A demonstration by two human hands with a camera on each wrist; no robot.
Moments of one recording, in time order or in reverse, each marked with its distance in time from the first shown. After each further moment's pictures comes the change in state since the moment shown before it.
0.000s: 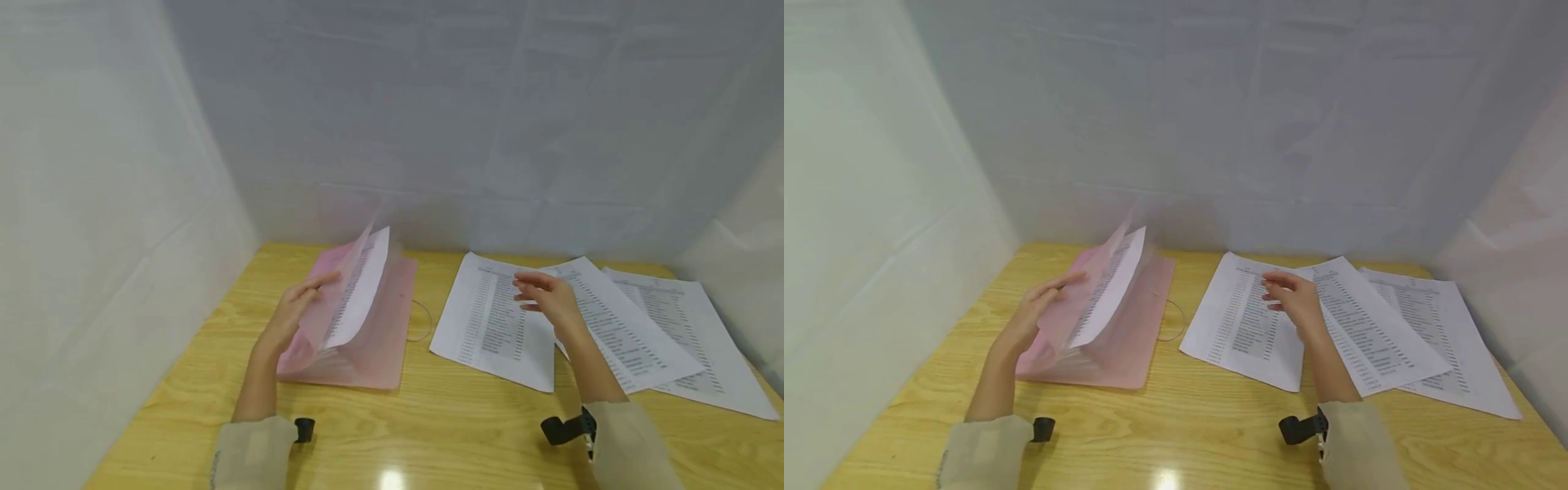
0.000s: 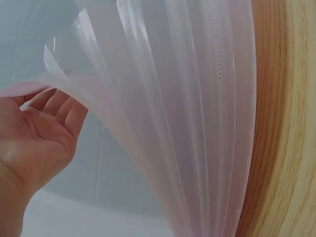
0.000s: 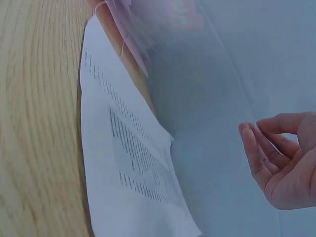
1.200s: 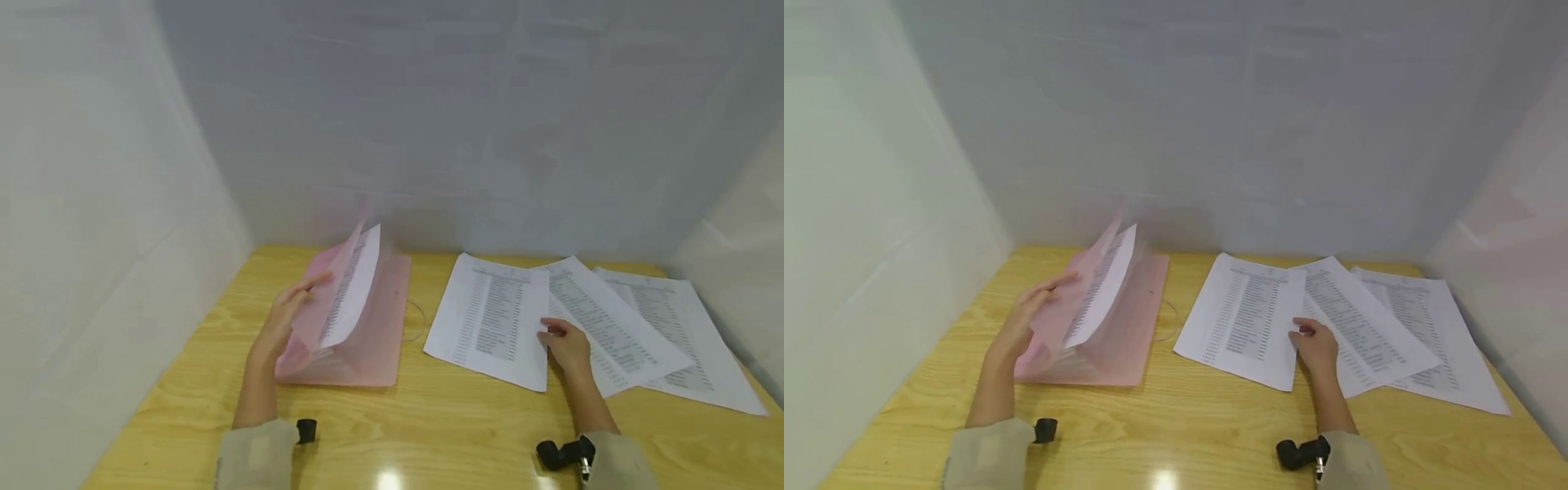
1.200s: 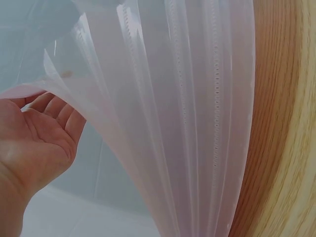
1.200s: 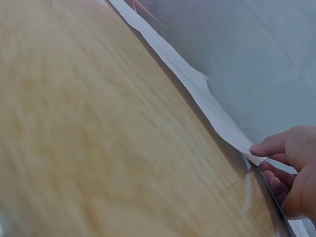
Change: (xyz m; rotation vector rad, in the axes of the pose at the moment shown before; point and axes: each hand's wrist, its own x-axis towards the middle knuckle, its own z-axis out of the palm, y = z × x) left_hand -0.004 -0.008 0.000 -0.030 0.044 0.090; right_hand -0.036 0.071 -0.007 -0.339 0.297 0.209
